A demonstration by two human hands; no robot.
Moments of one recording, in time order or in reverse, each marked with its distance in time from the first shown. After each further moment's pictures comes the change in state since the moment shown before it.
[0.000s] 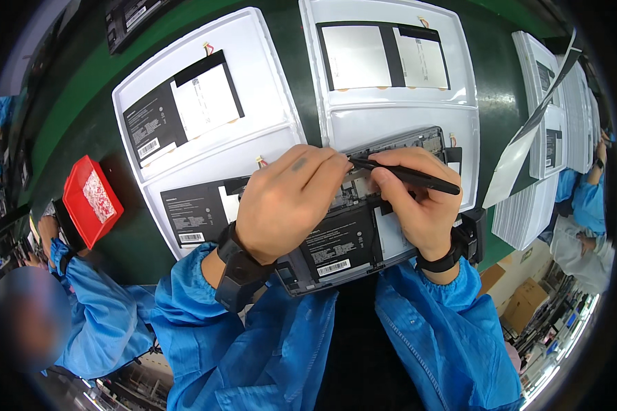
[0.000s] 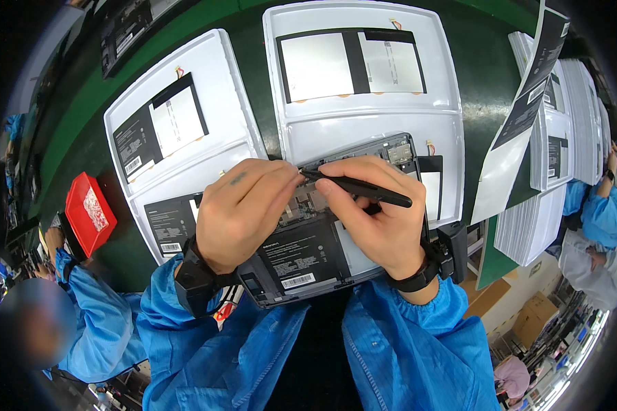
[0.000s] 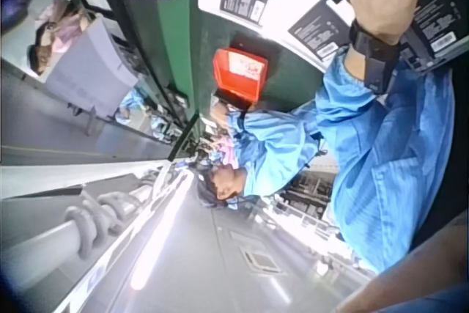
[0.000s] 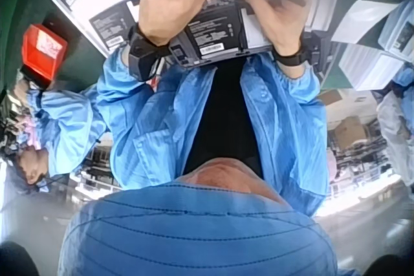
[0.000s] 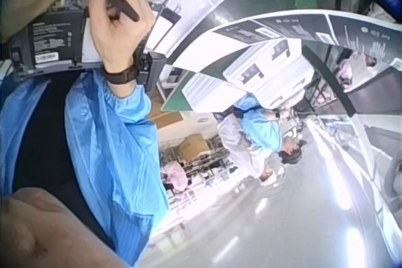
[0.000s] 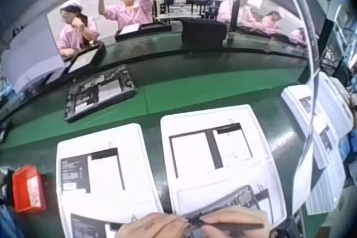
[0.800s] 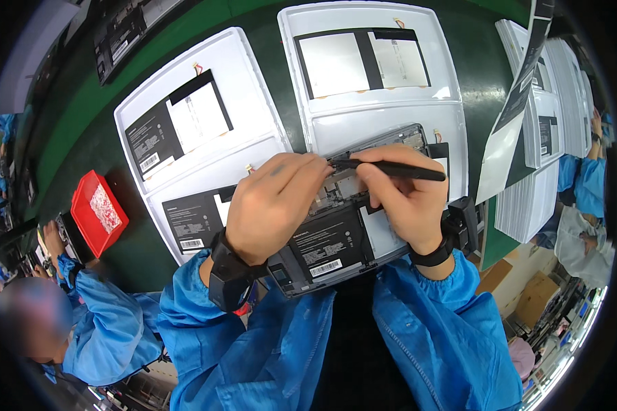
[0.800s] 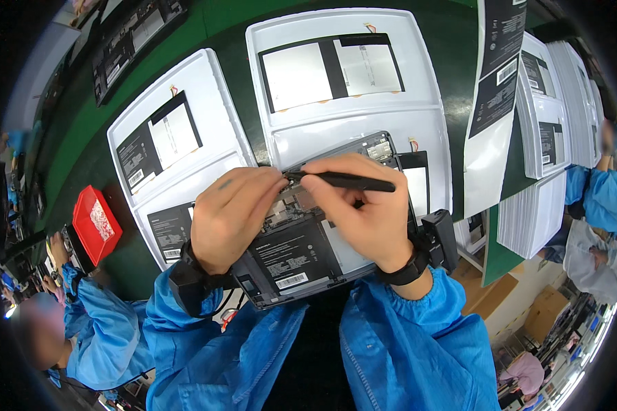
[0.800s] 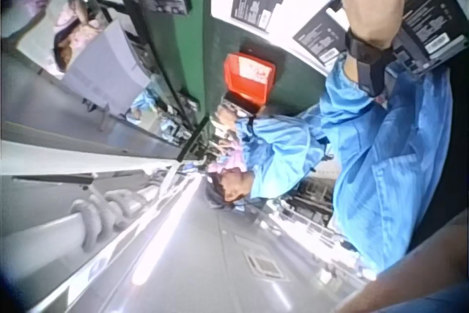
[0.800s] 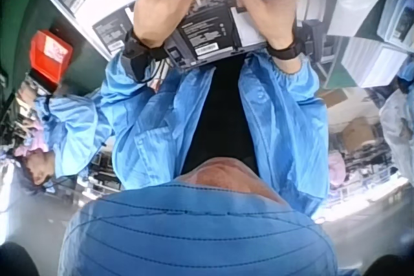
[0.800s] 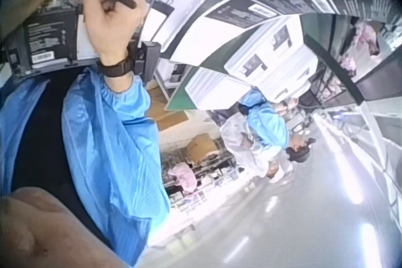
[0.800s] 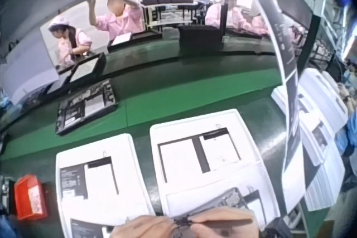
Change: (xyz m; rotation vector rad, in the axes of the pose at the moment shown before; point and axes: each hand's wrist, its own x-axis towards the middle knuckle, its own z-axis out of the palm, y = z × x) left_hand 0.000 0.003 -0.005 -0.020 -0.009 -0.016; right_hand -0.001 -0.005 -0.002 0.221 -0.021 0.192
